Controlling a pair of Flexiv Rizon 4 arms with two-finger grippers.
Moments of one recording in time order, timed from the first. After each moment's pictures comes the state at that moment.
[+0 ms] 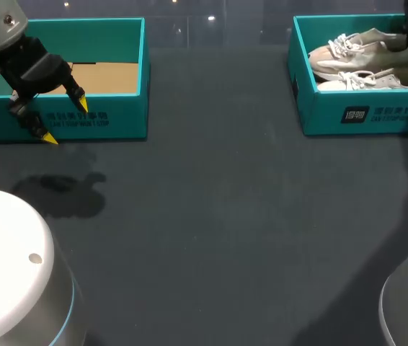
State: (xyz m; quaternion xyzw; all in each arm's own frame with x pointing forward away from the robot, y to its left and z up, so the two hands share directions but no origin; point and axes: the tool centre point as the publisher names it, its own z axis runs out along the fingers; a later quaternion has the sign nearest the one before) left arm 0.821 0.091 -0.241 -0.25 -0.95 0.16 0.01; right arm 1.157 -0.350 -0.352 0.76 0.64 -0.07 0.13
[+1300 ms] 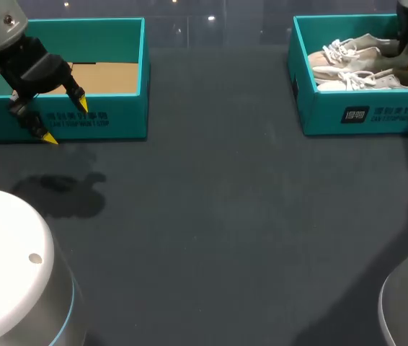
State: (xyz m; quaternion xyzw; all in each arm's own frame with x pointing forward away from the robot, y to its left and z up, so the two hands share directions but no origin) left arm 0.821 0.091 -0.241 -0.25 -0.95 0.16 0.01; right arm 1.157 -0.333 -0.365 0.73 0.67 -0.05 0.13
